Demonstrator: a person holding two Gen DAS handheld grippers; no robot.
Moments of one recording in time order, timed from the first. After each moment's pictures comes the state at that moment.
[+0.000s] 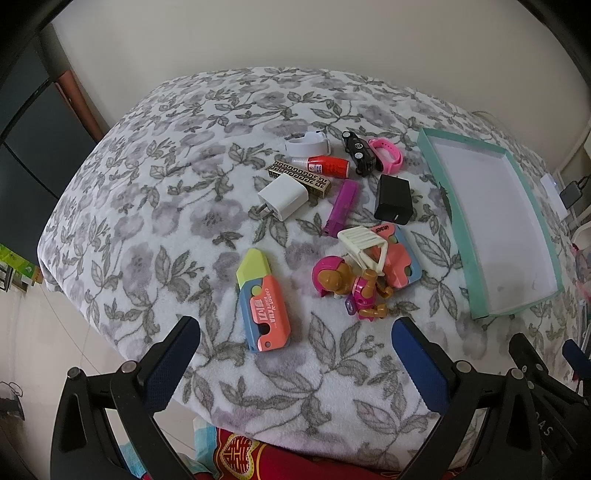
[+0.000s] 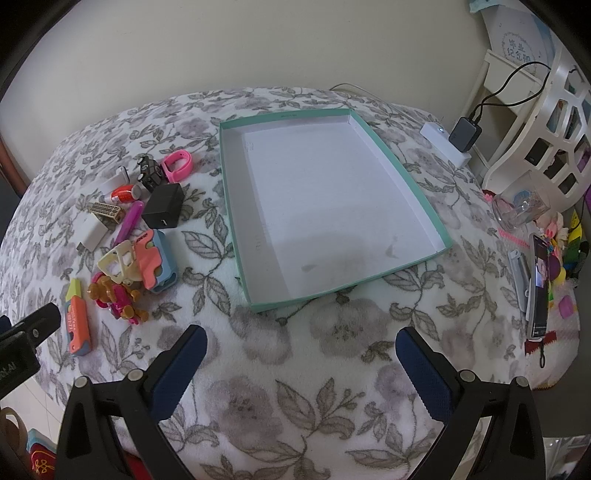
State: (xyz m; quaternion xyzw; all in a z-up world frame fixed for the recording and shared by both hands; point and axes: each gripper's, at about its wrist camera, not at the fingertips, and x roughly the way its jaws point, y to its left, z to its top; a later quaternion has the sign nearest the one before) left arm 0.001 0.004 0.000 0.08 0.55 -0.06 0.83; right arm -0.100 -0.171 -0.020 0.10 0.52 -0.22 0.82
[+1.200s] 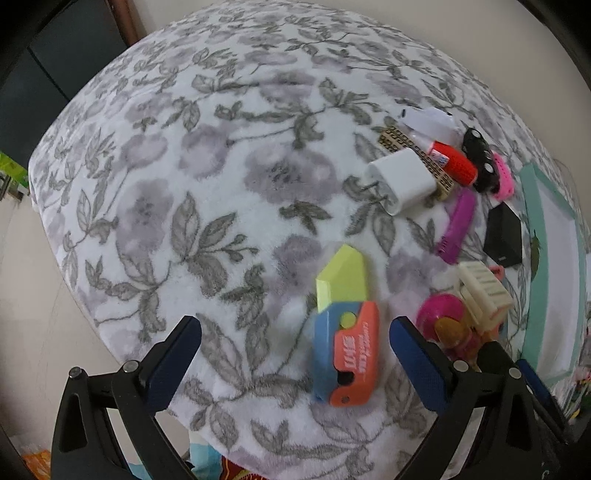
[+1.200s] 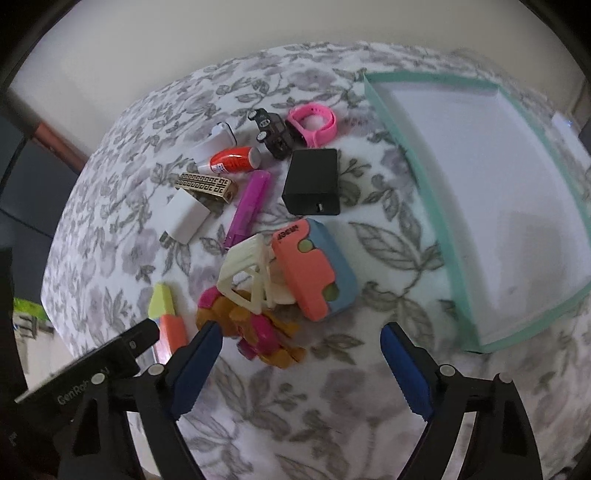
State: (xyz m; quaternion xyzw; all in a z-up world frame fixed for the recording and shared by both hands) left arm 0.071 0.082 -0.073 -0.04 0.63 0.02 0.77; right arm 0.003 -0.097 -0.073 0.20 0.56 -0.06 0.80
